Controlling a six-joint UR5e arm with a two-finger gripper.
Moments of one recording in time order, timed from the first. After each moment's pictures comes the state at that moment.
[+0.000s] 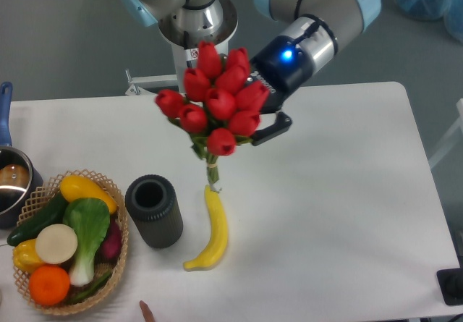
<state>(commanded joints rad) 2.76 -1.72 -1.75 -0.93 0.11 1.05</state>
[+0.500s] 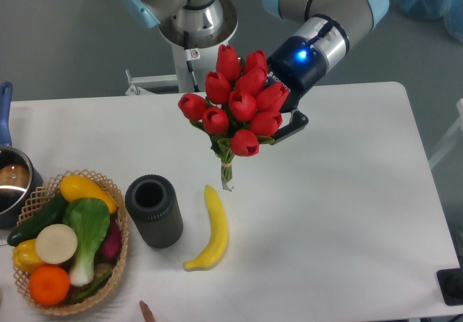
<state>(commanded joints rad) 2.76 -1.72 -1.77 -0.93 0.11 1.08</state>
